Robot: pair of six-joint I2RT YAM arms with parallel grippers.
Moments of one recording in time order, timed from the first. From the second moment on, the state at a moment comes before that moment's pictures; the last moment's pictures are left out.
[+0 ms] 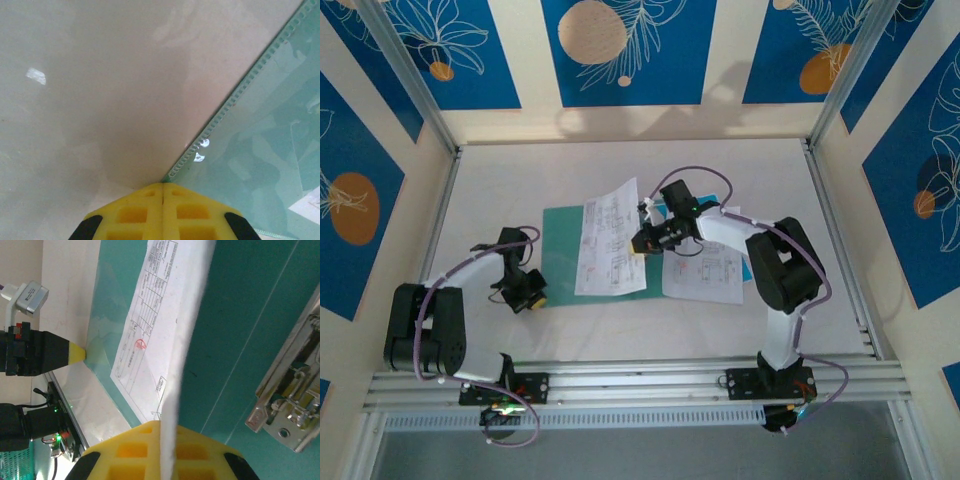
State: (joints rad) left arm -0.10 1.43 0.70 -0.78 0.22 -0.73; right arm 0.52 1.90 1.22 -0.38 -0.74 0.37
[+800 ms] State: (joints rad) left arm -0.10 1.44 0.70 -0.78 0.22 -0.73; right arm 0.59 2.05 1.33 -0.28 -0.80 0.46
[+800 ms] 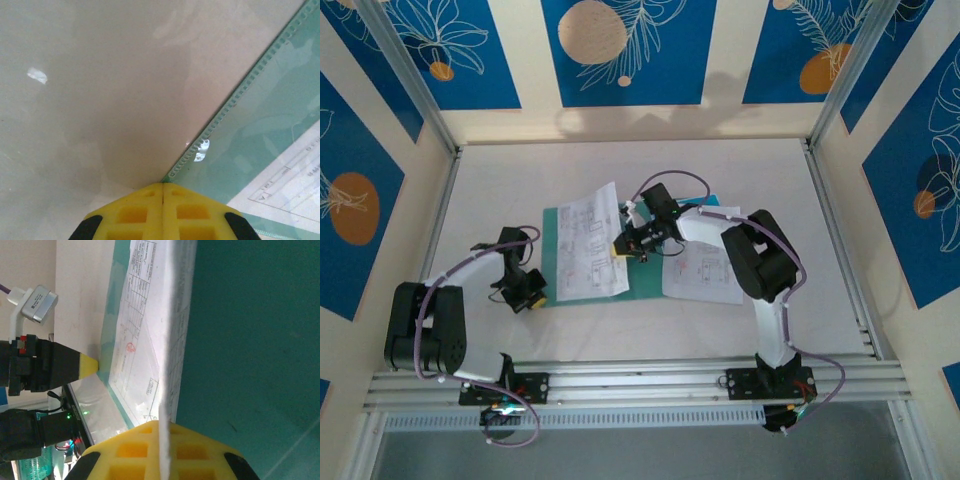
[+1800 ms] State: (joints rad) left arm -0.10 1.44 0.70 -0.78 0.22 -0.73; right arm 0.64 2.13 1.37 -0.21 -0.80 0.55
